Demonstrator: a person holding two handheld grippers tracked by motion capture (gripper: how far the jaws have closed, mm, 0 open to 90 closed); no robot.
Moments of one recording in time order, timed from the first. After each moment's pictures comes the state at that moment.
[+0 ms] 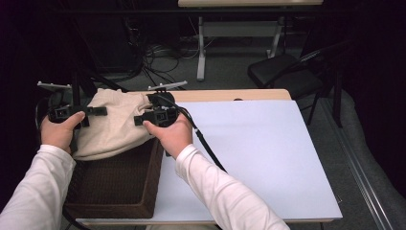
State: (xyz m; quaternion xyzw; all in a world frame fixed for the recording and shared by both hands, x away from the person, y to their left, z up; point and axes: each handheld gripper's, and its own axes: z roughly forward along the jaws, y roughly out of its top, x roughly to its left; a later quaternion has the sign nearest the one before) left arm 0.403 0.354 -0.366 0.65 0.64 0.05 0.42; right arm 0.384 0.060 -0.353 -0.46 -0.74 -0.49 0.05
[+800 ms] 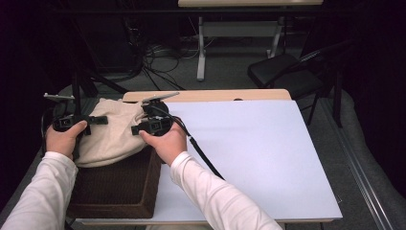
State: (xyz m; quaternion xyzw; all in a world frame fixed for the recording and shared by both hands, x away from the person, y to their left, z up) left arm 0.408 0.365 -0.405 0.65 0.64 0.04 0.41; right arm 0.384 0.078 -0.385 -0.46 -0.75 -0.47 0.06
